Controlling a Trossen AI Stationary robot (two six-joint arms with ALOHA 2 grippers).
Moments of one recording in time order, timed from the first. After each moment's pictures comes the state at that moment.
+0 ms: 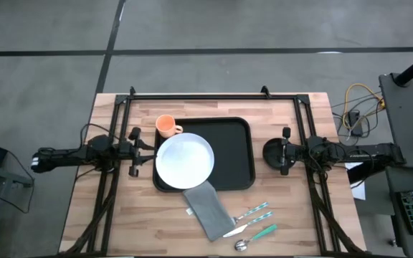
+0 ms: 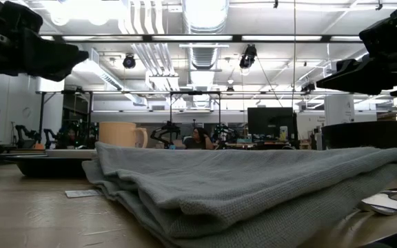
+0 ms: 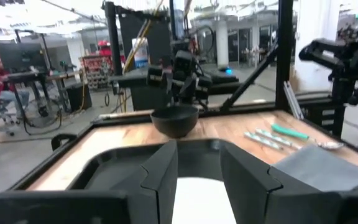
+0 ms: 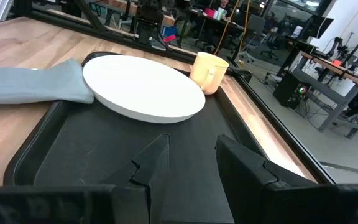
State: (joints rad) left arm 0.06 0.02 0.01 0.05 0.07 0.09; right arm -0.02 0.19 0.02 0.00 0.11 -0.26
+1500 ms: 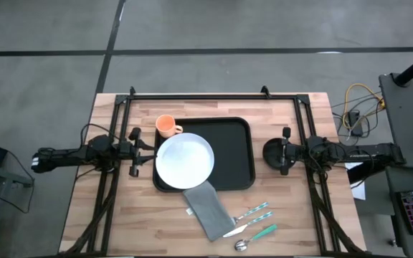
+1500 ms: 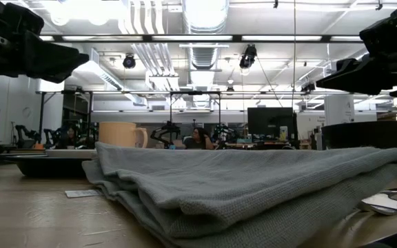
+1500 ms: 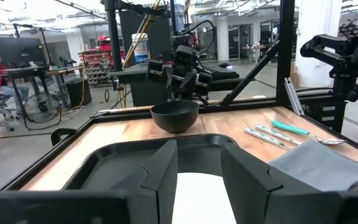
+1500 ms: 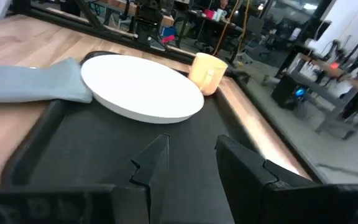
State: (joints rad) left arm 0.06 0.01 0.01 0.03 0.07 0.09; right arm -0.02 0.19 0.02 0.01 0.12 -0.28
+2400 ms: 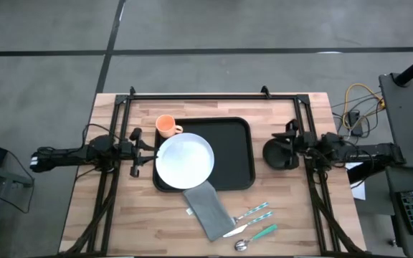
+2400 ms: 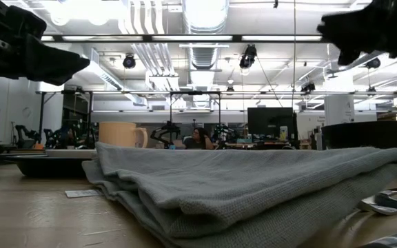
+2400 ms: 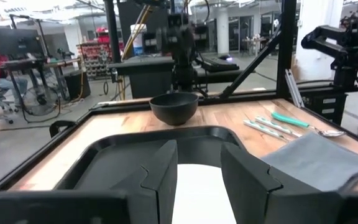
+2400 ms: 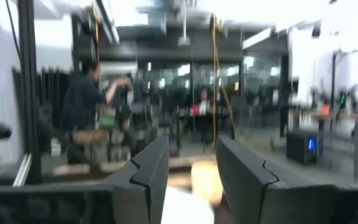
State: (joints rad) left arm 0.06 0.07 0.01 0.03 0.07 0.09; right arm -0.02 0.19 0.02 0.49 0.13 0.01
